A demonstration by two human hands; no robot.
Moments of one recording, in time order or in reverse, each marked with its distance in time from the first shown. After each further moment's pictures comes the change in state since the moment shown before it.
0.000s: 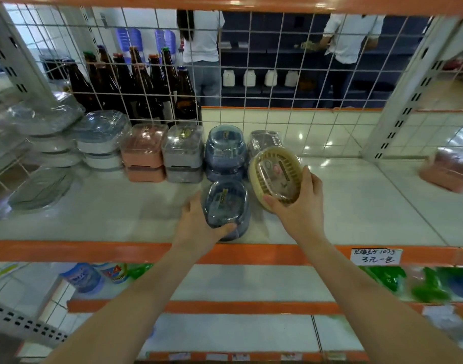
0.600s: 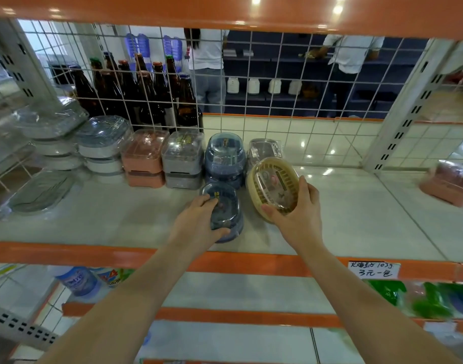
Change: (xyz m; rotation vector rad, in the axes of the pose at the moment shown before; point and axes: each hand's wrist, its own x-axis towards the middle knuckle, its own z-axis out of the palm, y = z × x) left_hand 0.009 0.019 -0.010 0.427 -0.055 0.266; right_hand 0.006 0.006 -0.004 -0.014 -0.062 0.010
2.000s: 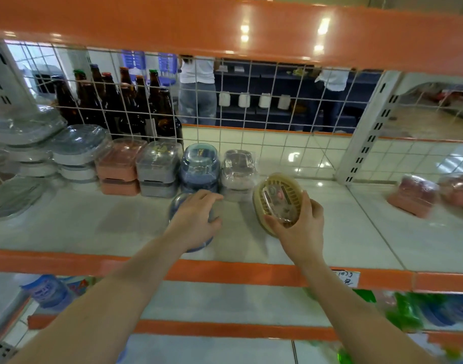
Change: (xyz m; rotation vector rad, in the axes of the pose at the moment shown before) left_hand 0.020 0.056 0.005 -0.065 0.092 0.167; right_hand 0.003 0.040 -0.051 -0.009 0.074 0.042
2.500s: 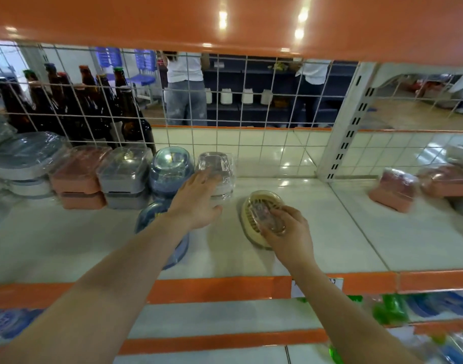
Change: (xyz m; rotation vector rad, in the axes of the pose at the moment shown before) left_hand 0.077 0.028 0.019 0.178 -0.166 0.038; right_hand 0.023 0.036 -0.005 -0.068 -0.089 0.018
